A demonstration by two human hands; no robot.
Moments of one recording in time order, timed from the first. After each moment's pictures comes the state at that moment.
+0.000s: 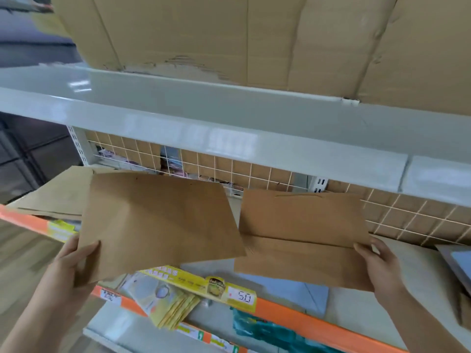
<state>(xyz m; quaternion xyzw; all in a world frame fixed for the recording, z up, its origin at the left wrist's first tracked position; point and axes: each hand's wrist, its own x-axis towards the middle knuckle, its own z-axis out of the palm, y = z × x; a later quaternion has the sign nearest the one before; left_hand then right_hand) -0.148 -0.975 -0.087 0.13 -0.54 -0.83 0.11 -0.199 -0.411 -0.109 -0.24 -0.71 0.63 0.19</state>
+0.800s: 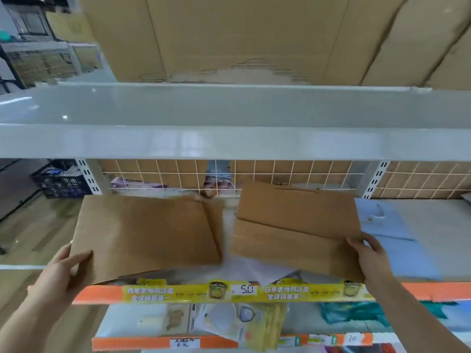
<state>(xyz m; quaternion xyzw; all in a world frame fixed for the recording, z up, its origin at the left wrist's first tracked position) -0.338 -1.298 -0.087 0.20 -0.65 -0.73 -0.03 -0.215 -0.742 -0.109 -0.40 -0.60 0.65 0.25</state>
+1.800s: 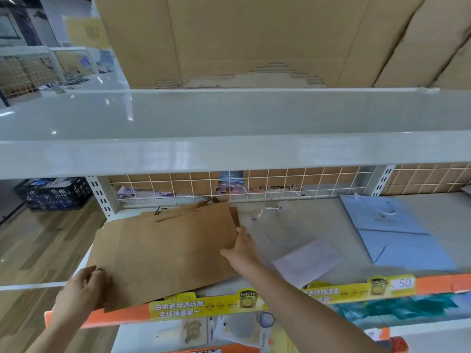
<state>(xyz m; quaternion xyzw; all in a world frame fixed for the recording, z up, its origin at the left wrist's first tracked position) -0.372 -1.332 -0.110 0.18 -0.92 -0.34 -0.02 -0.353 -1.016 -0.114 -0.24 -0.85 0.47 -0.01</state>
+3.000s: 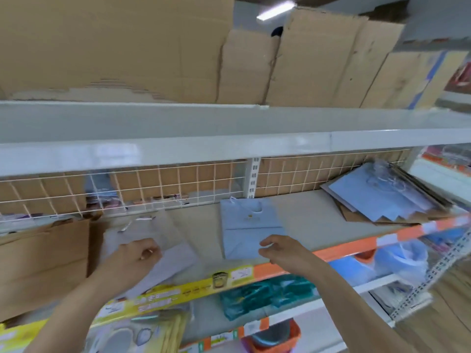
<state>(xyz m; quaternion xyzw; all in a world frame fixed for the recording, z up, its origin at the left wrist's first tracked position) -0.236 -0.960 -0.013 -0.25 -0.92 -0.28 -0.12 -0.095 -0.655 -0.024 -0.26 -0.88 0.40 -0.04</state>
